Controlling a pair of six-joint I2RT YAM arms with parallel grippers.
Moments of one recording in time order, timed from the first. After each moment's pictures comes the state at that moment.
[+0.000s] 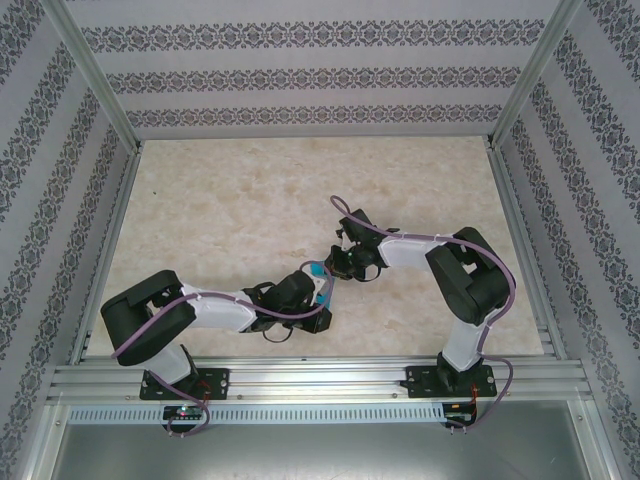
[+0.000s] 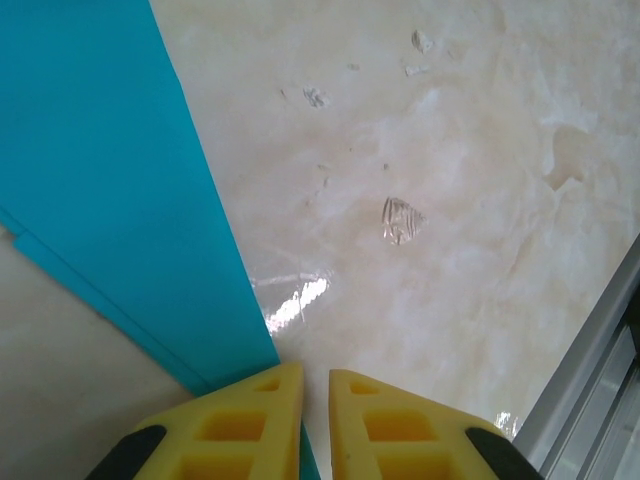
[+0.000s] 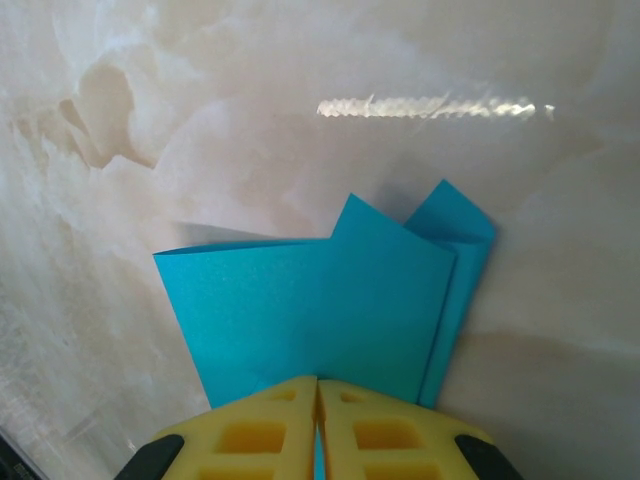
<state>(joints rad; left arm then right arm) -1.01 1.60 0.57 0.16 0.28 -0.73 0.59 1.82 0.94 -0.24 -0.42 0.72</state>
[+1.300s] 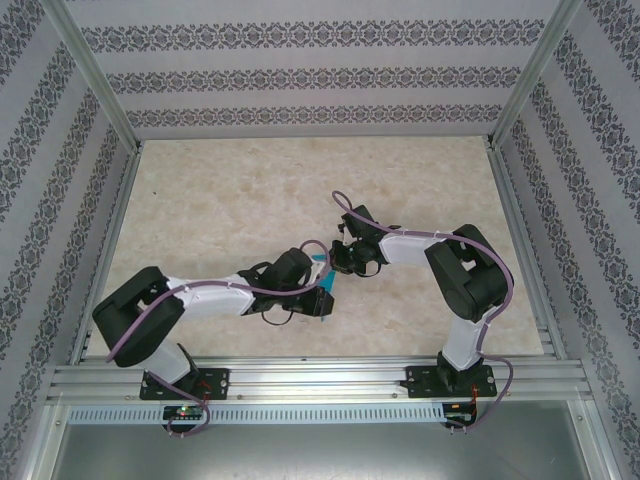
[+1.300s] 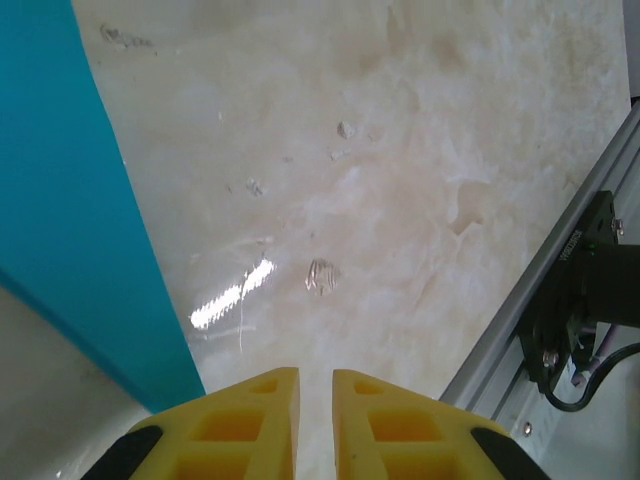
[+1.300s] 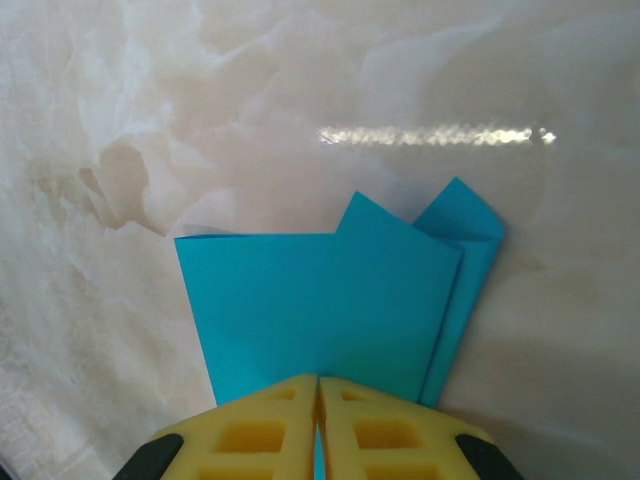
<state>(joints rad) -0.88 1.58 0.71 0.02 0.44 -0.71 0.56 1.84 0.95 -0.21 -0.41 0.70</state>
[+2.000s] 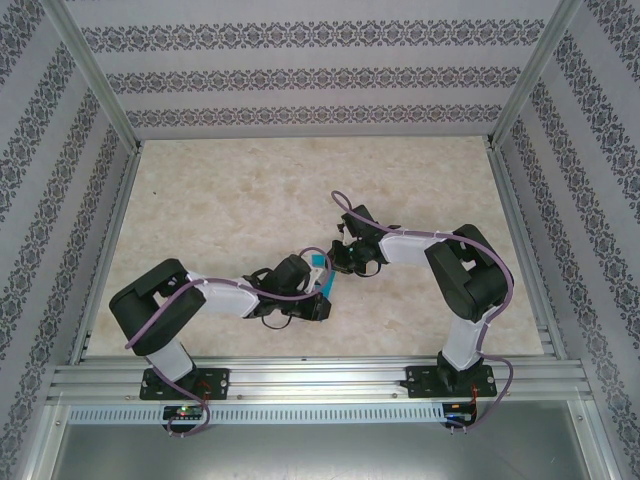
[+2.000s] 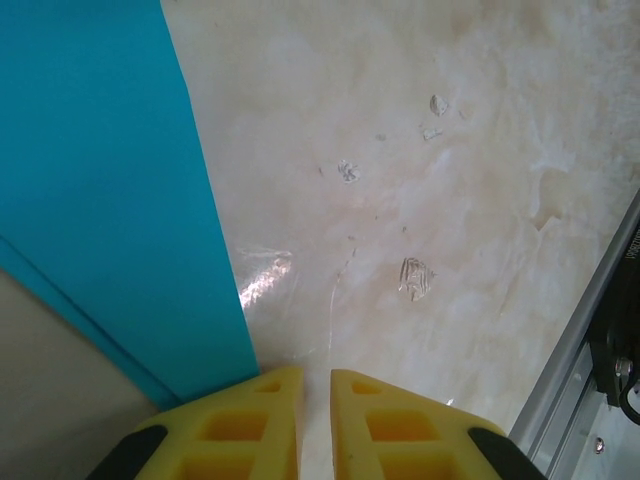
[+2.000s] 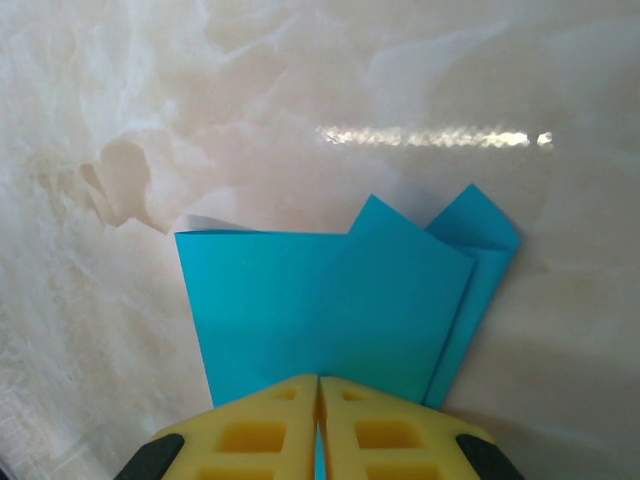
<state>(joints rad) -0.88 1.67 0.62 0.17 0.44 -0.69 0.56 1.84 0.96 -0.21 -0.41 0.68</state>
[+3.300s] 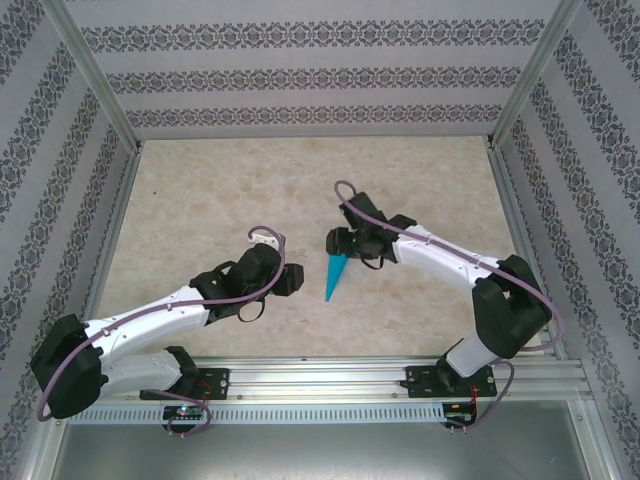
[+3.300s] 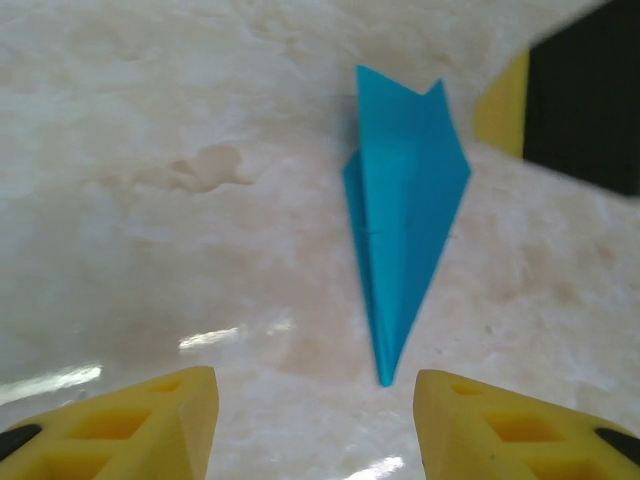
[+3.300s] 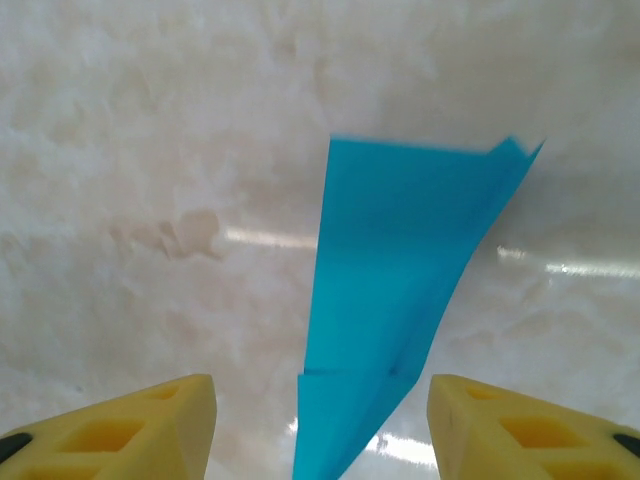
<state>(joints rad) -0.86 1.15 0.66 -0.28 -0.15 -0.73 0.66 1.57 1.05 -0.53 -0.01 0.65</state>
